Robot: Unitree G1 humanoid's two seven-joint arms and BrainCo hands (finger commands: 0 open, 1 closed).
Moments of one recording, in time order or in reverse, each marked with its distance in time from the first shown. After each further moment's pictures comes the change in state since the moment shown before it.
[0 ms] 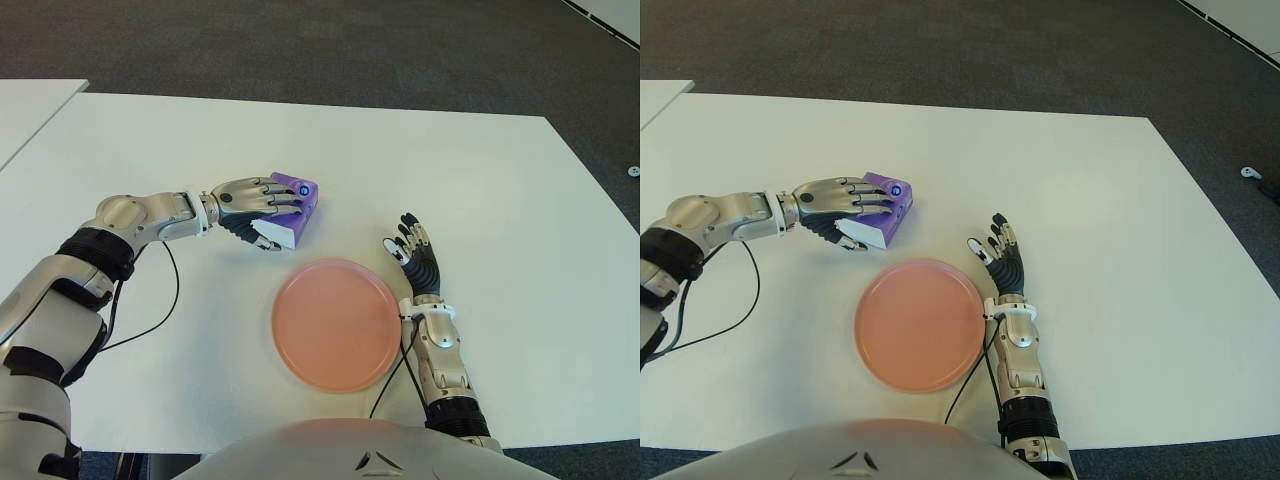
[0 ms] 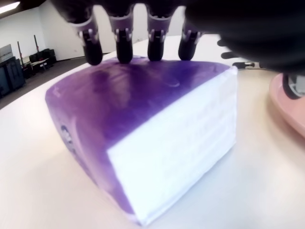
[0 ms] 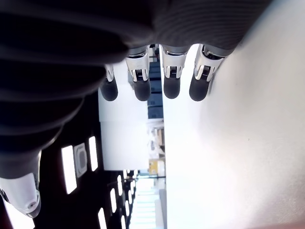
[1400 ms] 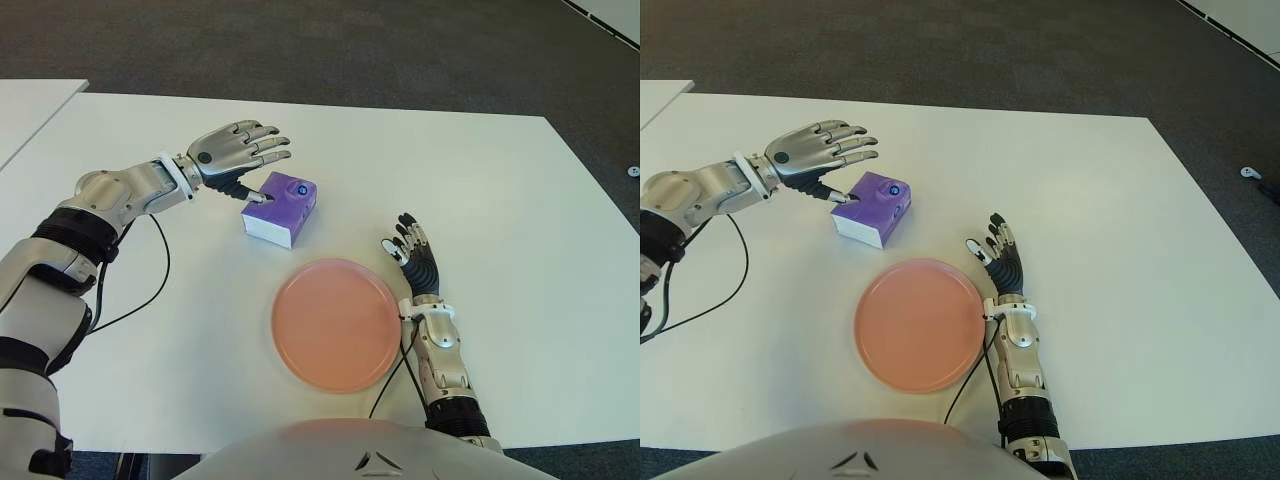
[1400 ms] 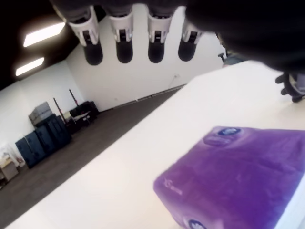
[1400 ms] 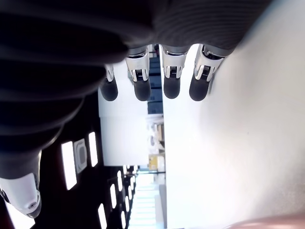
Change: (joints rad) left arm -0.056 0.048 0.024 -0.031 0.060 0.227 0.259; right arm 0.000 -0.001 0.000 0.000 0.002 0.001 0.024
